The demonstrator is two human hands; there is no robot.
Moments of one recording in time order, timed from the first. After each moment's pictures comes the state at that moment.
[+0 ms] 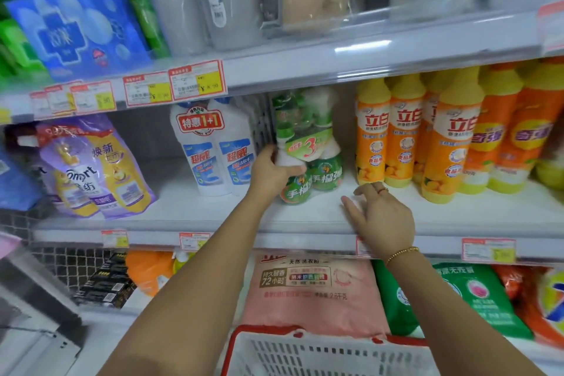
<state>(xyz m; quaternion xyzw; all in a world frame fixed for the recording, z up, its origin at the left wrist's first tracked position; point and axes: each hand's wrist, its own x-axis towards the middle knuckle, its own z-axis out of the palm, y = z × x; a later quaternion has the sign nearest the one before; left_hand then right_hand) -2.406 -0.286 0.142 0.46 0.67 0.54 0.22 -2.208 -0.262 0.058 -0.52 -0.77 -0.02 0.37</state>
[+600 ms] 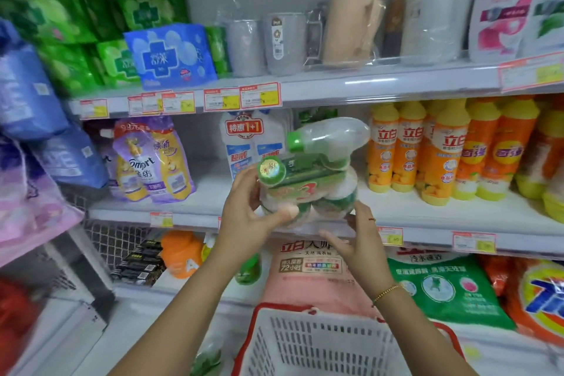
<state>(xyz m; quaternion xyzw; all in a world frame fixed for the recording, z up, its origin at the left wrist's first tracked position) -2.396 -0.498 0.178 0.57 0.53 0.62 0.12 -2.234 -0.391 0.078 -0.35 -0.74 0.30 0.49</state>
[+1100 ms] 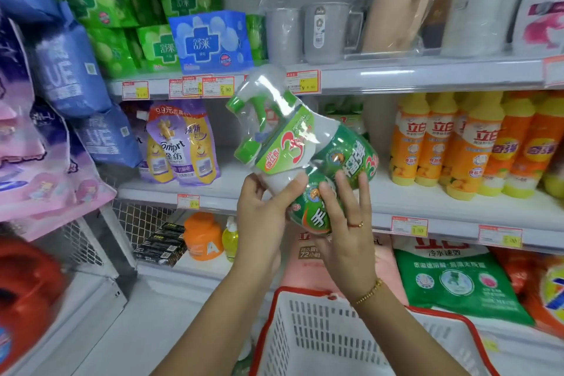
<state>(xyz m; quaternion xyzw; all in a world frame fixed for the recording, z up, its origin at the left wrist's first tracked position) -2.381 -0.548 0.187 0.33 0.45 0.78 0.30 -2.294 -0.465 0.104 -0.20 -0.77 -0.05 0.60</state>
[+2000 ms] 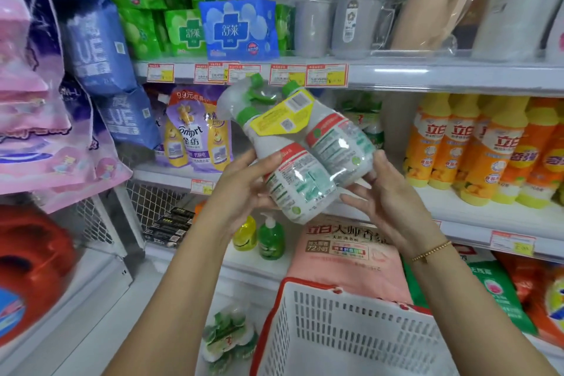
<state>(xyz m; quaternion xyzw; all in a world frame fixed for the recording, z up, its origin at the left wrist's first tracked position) -2.455 -0.569 0.206 0.40 0.45 0.69 0.40 -2.269 -0.466 0.190 -0.16 -0.54 0.71 0.43</state>
